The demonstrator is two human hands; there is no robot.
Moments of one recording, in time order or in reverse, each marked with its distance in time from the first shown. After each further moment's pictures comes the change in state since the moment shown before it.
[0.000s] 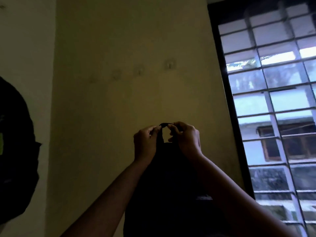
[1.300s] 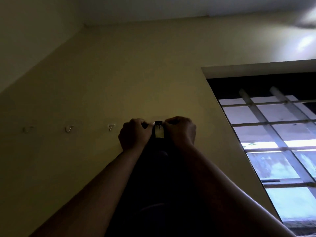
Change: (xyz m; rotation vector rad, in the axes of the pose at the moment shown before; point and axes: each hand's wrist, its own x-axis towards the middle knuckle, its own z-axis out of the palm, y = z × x) left_hand 0.307 0.010 0.124 0.101 0.420 0.259; right_hand 0.327 -0.042 0.019 -0.135 0.394 -0.392
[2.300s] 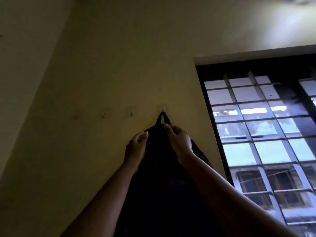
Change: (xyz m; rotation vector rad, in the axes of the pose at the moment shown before) left_hand -0.112 0.027 -0.177 -0.426 -0.476 -0.448; right_hand -0.169 -0.100 -0.102 0.110 -0.260 0.246
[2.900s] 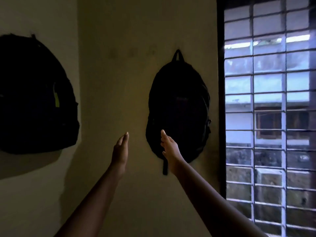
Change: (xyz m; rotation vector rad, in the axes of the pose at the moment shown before) left_hand -0.322 0.014 -0.142 -0.020 0.122 -0.546; right_hand -0.321 -0.039 -0.056 0.359 -0.434 0.729
